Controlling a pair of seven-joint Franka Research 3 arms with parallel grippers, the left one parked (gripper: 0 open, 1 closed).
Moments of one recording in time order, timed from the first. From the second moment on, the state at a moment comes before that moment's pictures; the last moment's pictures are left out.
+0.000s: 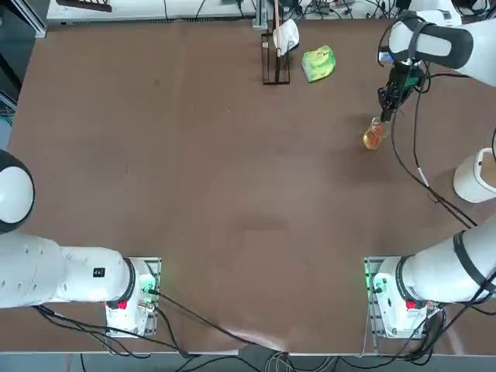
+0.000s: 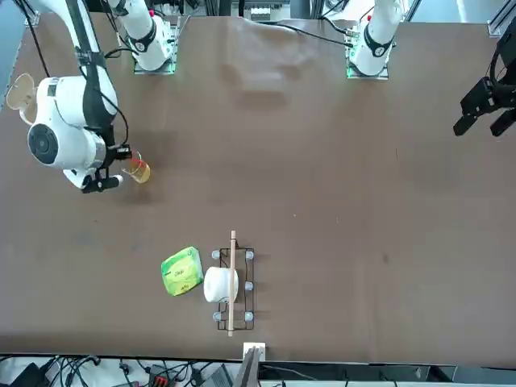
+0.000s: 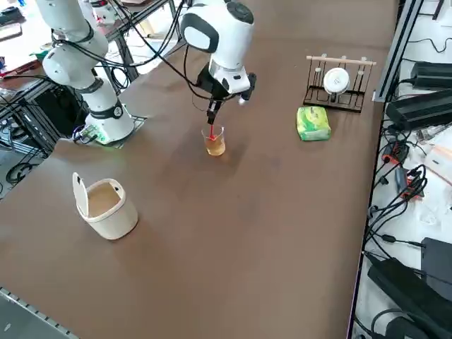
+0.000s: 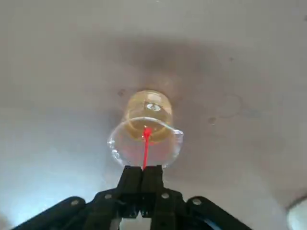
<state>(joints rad) 0.07 0.19 -0.03 -2.06 -0.05 1.90 -0.14</state>
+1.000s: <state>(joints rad) 0.10 0.21 -0.02 -2.06 -0.08 2.01 -0.03</state>
